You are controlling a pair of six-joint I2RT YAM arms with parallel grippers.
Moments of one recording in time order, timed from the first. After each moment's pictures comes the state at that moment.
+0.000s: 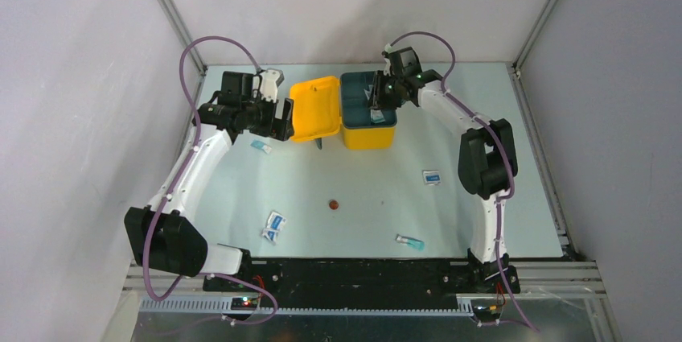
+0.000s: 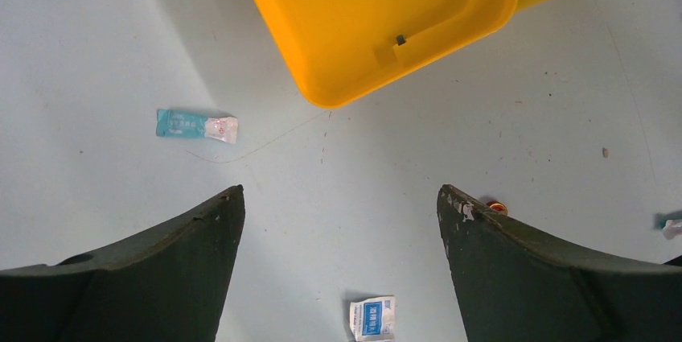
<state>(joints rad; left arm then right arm) -0.18 1.37 1.29 -0.74 0.22 0.09 0.41 2.07 1.81 -0.53 -0.25 0.41</state>
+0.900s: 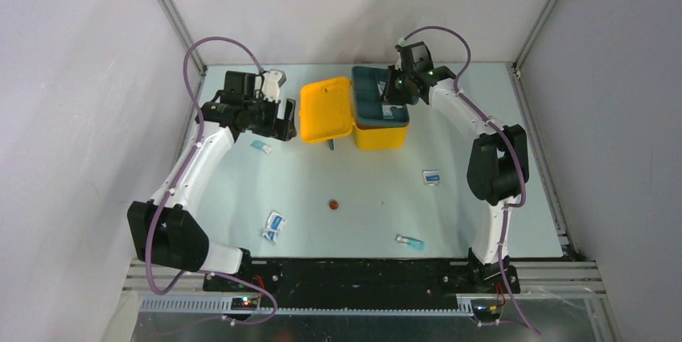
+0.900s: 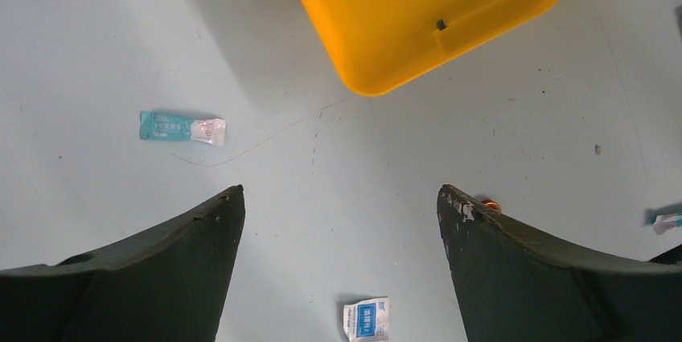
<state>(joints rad) -0.18 1.39 1.29 -0.74 0.24 0.08 0.39 1.98 1.79 -0.58 -0.18 0.47</state>
